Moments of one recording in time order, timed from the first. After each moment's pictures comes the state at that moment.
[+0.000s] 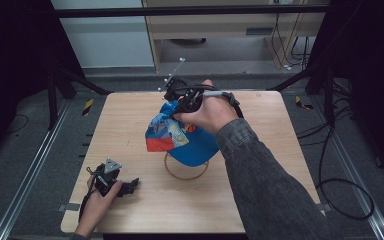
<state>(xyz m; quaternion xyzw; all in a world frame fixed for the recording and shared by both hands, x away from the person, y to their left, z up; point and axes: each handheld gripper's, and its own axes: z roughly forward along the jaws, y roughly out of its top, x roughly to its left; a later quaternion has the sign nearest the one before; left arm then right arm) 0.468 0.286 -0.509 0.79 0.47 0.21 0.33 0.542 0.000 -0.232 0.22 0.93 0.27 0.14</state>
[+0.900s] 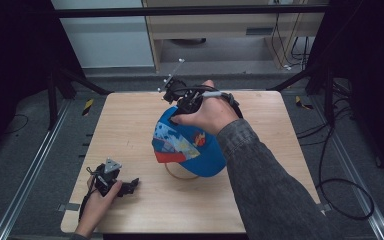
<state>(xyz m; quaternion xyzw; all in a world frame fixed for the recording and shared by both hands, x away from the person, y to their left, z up) 0.468 0.286 -0.509 0.79 0.47 0.21 0.33 0.541 0.001 -0.232 0.23 0.93 0.26 0.15</state>
